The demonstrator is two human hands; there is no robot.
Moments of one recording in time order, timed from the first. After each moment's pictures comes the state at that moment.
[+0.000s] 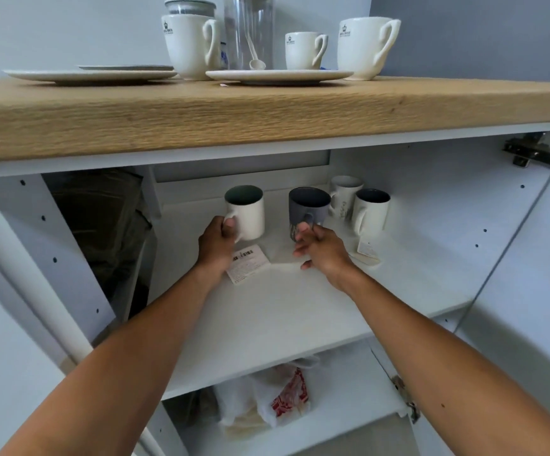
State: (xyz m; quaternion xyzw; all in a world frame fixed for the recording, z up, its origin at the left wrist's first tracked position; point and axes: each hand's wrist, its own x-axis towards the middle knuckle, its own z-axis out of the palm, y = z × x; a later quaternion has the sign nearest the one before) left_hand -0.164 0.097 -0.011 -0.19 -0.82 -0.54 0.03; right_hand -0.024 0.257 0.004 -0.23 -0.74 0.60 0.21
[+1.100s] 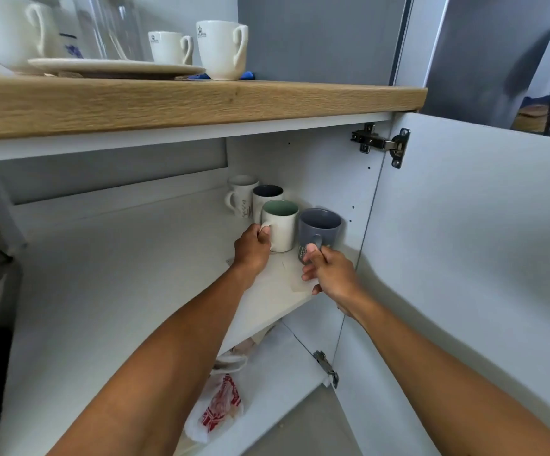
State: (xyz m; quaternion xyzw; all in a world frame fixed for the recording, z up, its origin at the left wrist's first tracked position) left_hand -0.033 0.280 -0.022 -0.35 -0.76 -0.54 -0.11; right_hand 0.139 0.320 -0.019 -0.37 -0.71 0.49 0.33
